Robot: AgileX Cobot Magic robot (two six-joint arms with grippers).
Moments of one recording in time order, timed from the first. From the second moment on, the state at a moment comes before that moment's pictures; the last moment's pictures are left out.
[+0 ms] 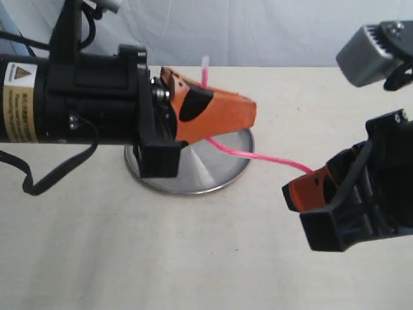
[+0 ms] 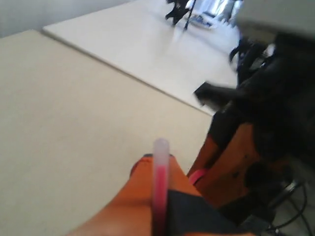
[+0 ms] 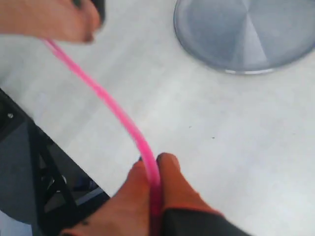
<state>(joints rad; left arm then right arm) -0.72 1.21 -0.81 1.48 -0.71 -1.67 0.76 0.90 -0.84 0.12 0.84 0.26</state>
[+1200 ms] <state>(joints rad) -0.72 1.24 -0.84 1.49 -0.58 -1.53 0.76 0.93 -0.77 0.62 0.67 -0.13</state>
